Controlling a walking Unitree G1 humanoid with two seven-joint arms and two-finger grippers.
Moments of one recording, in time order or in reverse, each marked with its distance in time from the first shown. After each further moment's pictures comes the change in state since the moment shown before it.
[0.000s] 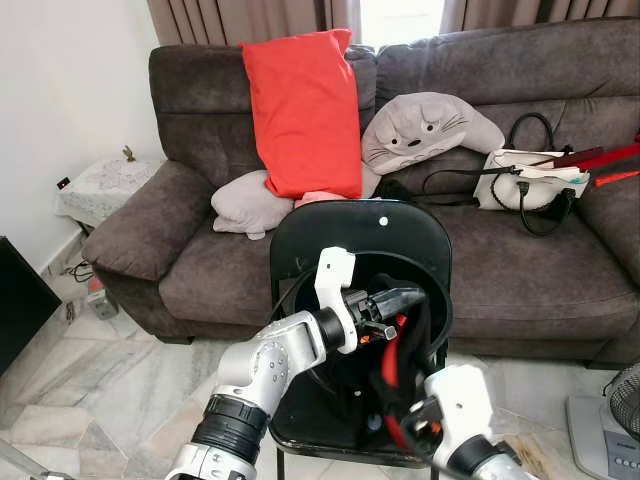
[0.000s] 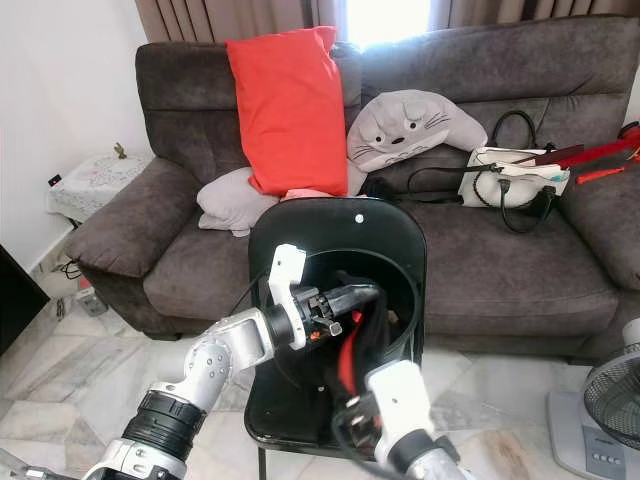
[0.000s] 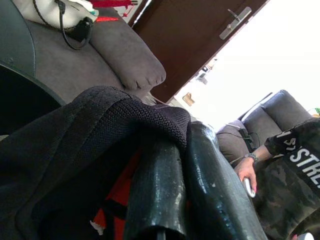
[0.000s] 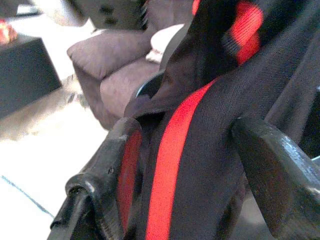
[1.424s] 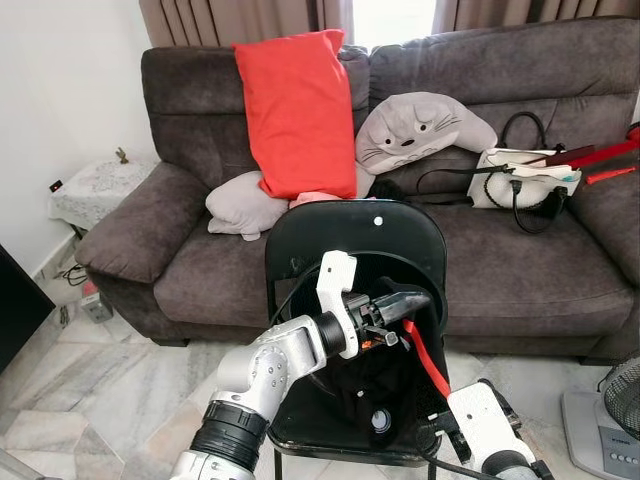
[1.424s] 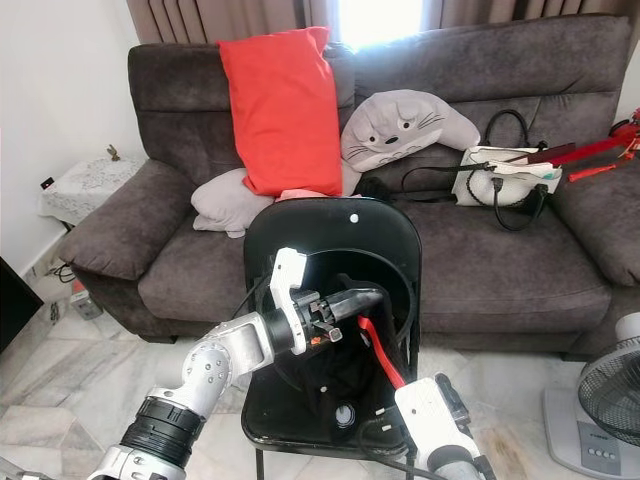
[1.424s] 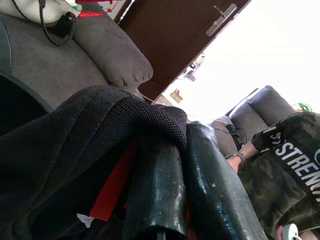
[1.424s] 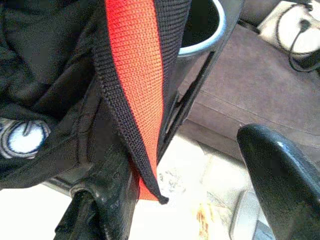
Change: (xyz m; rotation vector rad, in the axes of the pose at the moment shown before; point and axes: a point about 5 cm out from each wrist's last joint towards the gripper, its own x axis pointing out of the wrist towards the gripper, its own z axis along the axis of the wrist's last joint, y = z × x) left arm -0.002 -0.005 -0.004 -0.012 -0.001 -0.043; right arm -0.013 -0.044 -0.042 -0.278 0.313 -0.423
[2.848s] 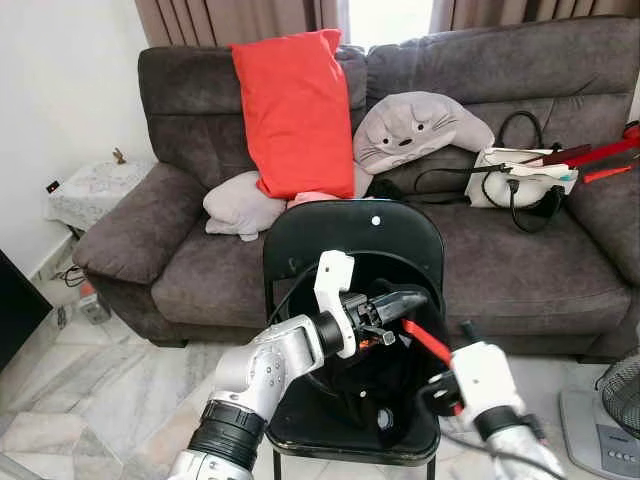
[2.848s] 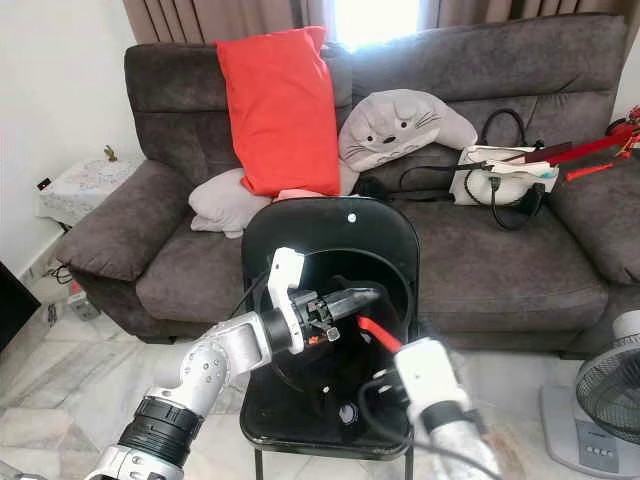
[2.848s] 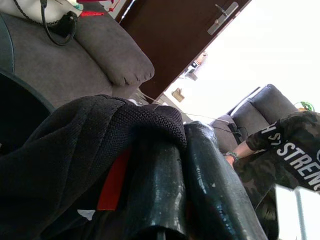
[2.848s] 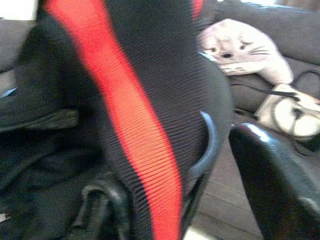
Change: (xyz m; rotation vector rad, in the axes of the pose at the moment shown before) left arm -0.002 0.002 0.001 0.008 0.002 0.012; right arm 0.025 -0.007 0.037 0.091 -0.372 0.064
